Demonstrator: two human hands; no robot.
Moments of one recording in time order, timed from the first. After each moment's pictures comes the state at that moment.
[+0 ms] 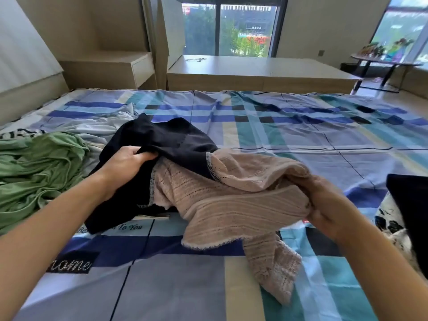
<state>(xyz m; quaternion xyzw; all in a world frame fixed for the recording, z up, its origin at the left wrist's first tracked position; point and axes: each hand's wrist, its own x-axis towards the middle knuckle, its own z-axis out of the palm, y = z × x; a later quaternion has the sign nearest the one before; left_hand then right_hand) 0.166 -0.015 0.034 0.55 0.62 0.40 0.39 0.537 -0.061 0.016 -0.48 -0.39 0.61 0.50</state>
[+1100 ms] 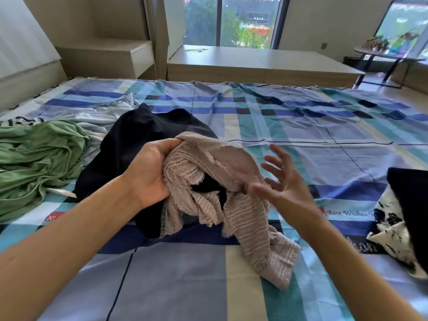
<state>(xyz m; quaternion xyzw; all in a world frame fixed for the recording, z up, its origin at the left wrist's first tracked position) 0.238 -0.062 0.055 0.31 0.36 0.50 0.72 0.496 -0.076 -0.002 -0.50 -0.63 0.40 0.44</state>
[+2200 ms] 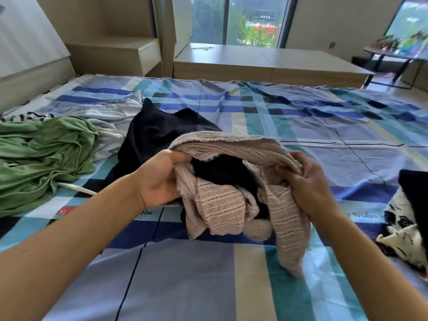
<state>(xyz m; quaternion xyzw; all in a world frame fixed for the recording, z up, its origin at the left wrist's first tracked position) 0.225 -0.065 0.042 0.30 0.45 0.44 0.72 0.501 -0.055 0.003 -0.52 -0.58 0.37 0.51</state>
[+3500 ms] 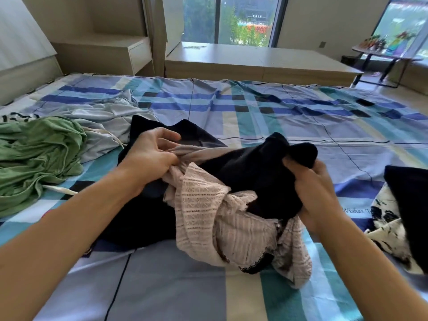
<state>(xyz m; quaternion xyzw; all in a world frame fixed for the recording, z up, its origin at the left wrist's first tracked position) 0.216 -0.043 0.041 0.58 0.61 0.41 0.36 0.487 -0.089 0.033 -0.49 -0.37 0.50 0.61</state>
